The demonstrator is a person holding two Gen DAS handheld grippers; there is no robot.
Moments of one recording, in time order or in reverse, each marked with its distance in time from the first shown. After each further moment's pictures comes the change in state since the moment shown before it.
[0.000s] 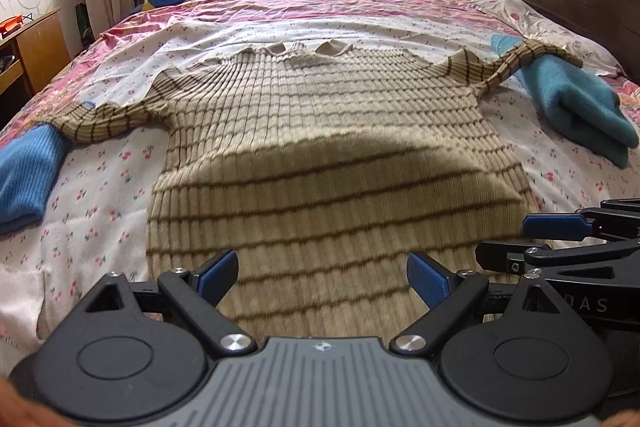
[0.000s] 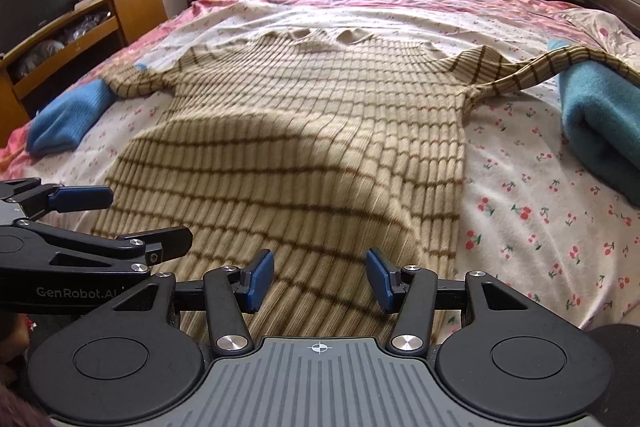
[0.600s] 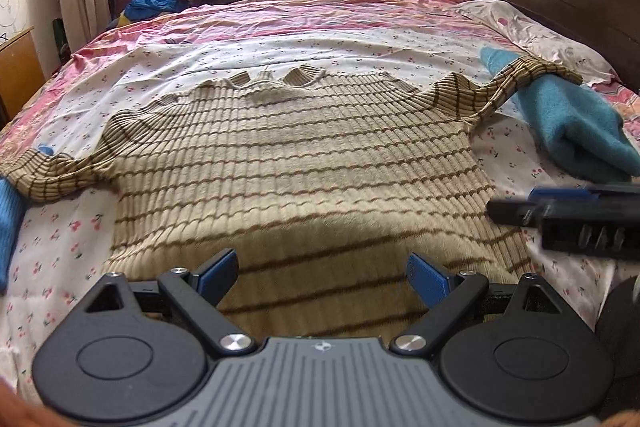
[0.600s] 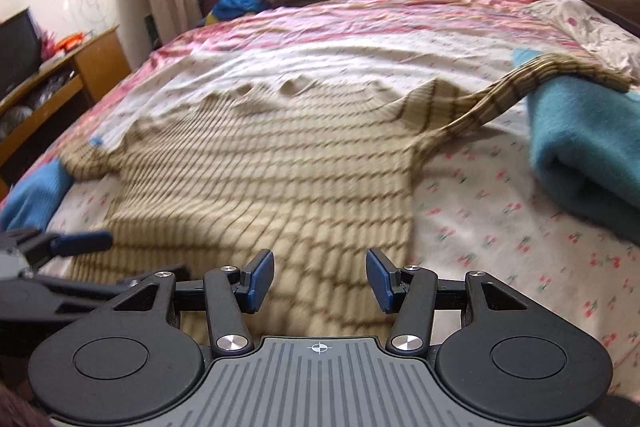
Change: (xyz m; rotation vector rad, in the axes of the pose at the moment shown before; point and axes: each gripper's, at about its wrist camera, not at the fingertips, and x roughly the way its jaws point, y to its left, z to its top) left arm 0.046 -0.023 0.059 0.038 -0.010 -0.045; right arm 0.018 -0.065 0.057 0.142 -0.098 -0.047
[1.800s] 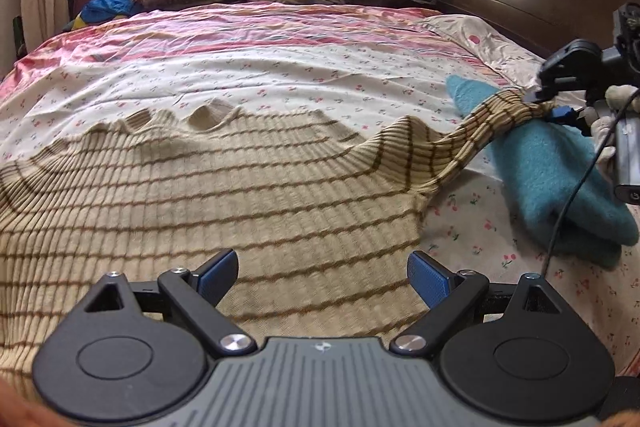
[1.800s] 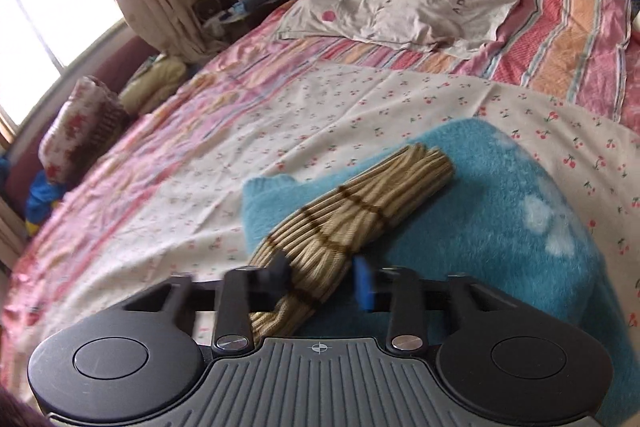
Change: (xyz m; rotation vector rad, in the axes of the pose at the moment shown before) left arm 0.082 -0.051 0.068 -0.032 -0.027 -0.125; right arm 0.082 -0.246 0.151 0.640 -0.142 -0.333
